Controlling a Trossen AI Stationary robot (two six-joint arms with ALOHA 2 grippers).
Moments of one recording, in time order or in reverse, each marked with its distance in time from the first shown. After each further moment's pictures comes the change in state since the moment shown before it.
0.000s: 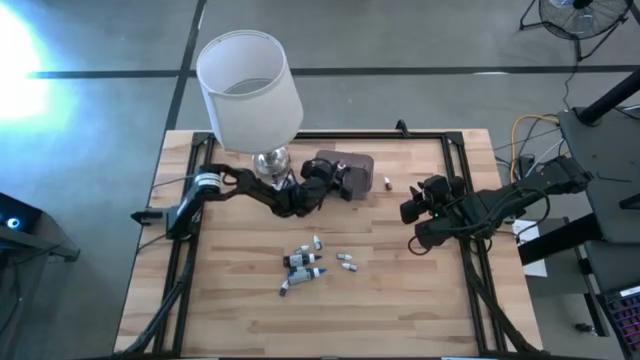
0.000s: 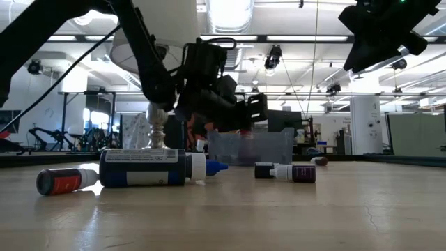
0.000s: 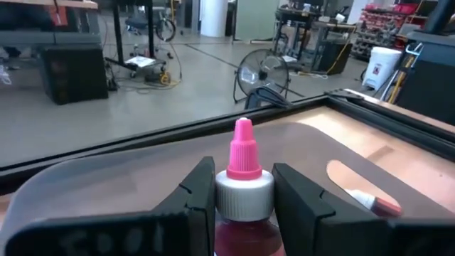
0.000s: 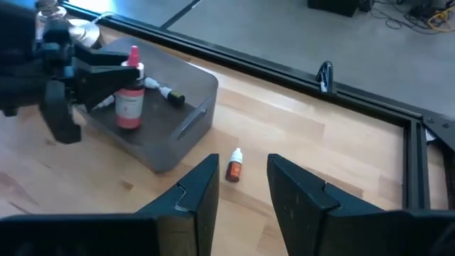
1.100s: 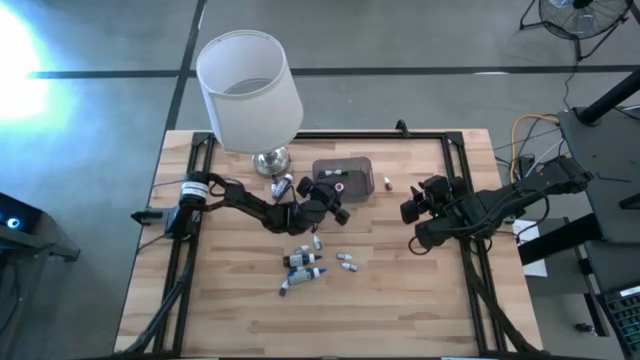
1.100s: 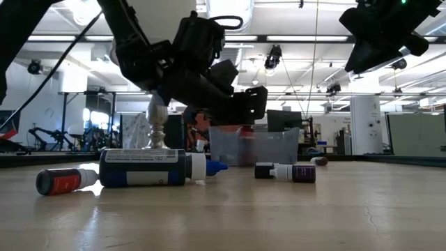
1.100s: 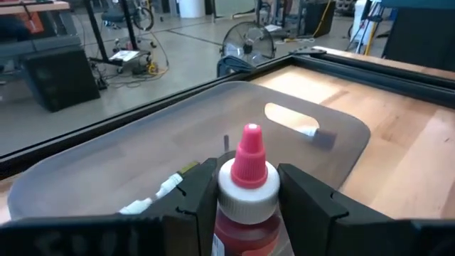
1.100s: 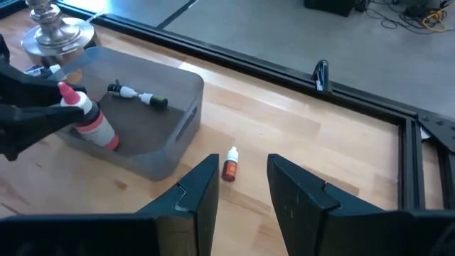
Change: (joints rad) left arm -0.159 -0.109 -0.070 -0.178 -0.075 0.022; right arm 0.000 0.002 -0.007 -0.014 0.003 0.029
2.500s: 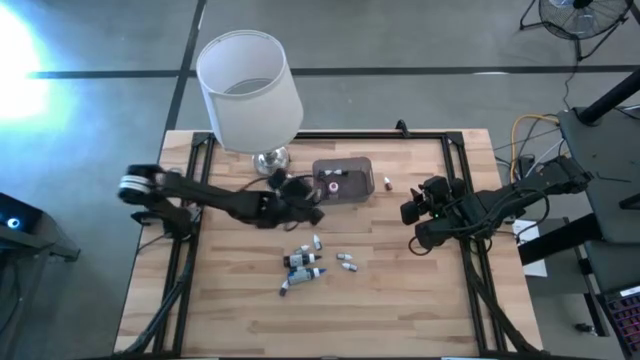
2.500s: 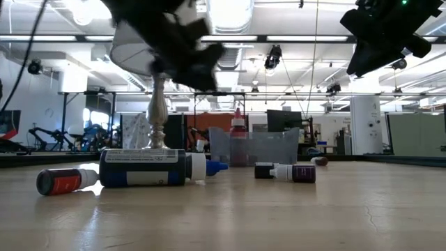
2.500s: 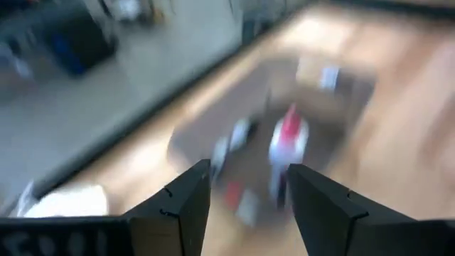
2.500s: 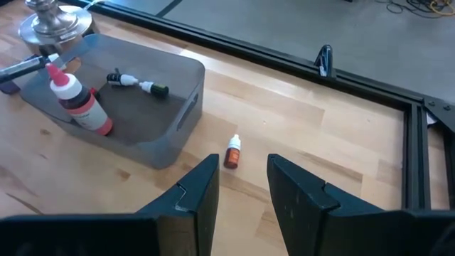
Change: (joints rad) left arm -0.064 -0.470 0.004 -0.931 0.015 -0.184; right arm 0.000 0.001 -0.001 -0.002 -0.045 0.014
